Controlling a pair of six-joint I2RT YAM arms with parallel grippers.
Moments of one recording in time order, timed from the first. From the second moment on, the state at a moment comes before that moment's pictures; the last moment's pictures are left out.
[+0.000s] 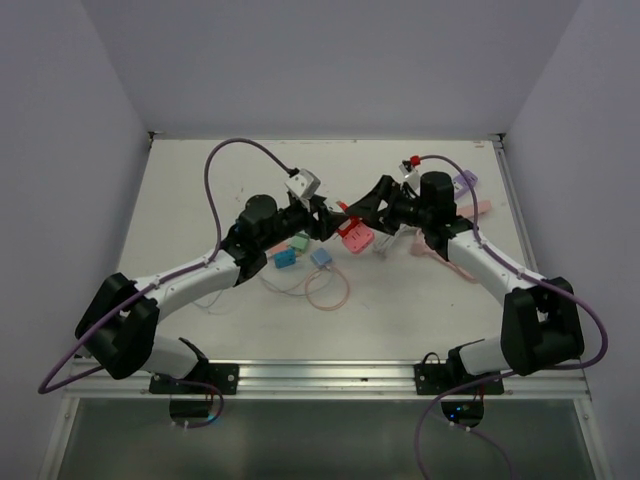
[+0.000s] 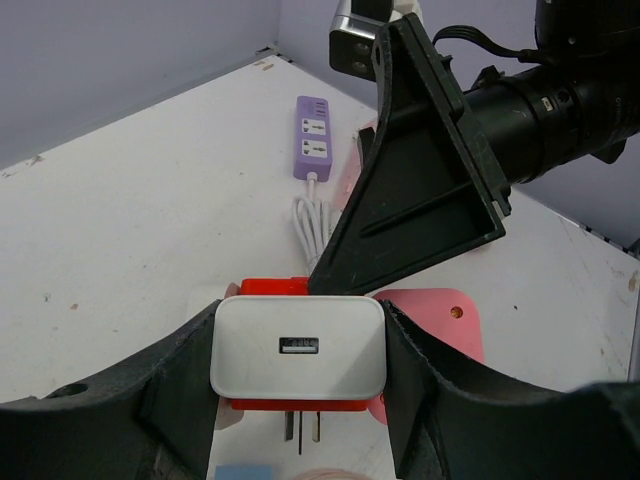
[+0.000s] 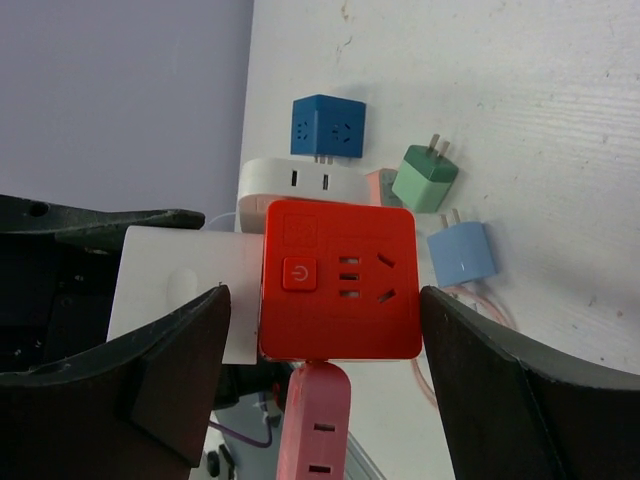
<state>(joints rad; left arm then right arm) -0.67 1.41 0.84 0.54 0.28 -0.17 0.30 1.41 0.89 0.08 -0.61 0.87</state>
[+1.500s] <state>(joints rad) -0.69 1.31 0.67 0.48 0.19 -0.32 0.34 1.42 0.73 0.16 -0.57 0.79</state>
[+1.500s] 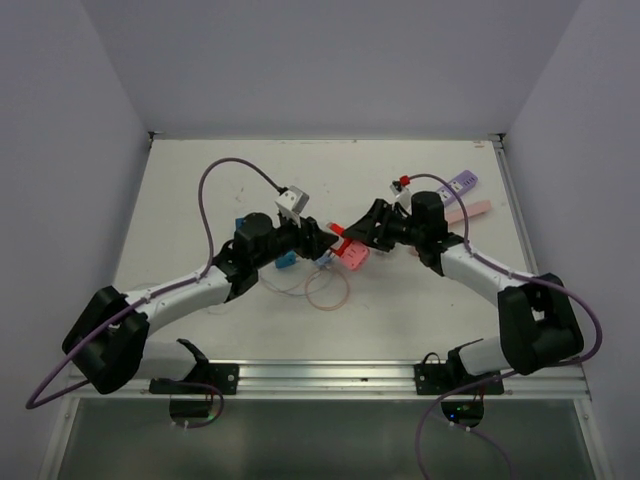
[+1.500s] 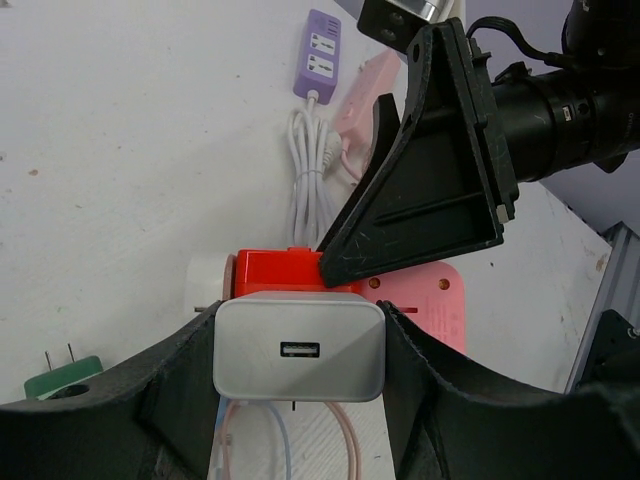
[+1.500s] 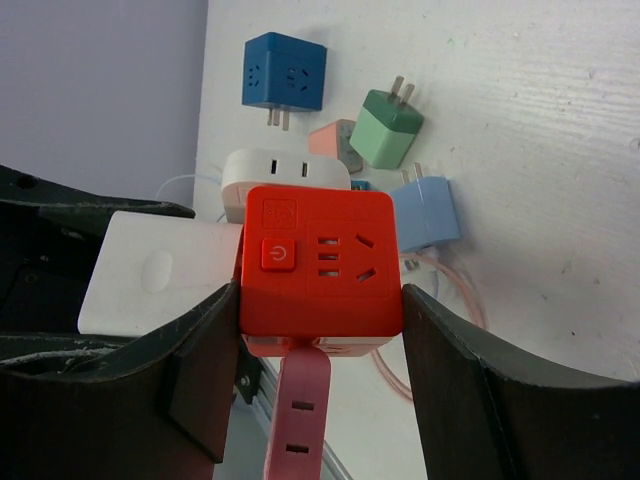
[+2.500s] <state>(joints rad) -0.39 1.29 0.80 0.09 -0.14 -0.43 0.27 1.54 0.74 0.07 -0.47 0.63</state>
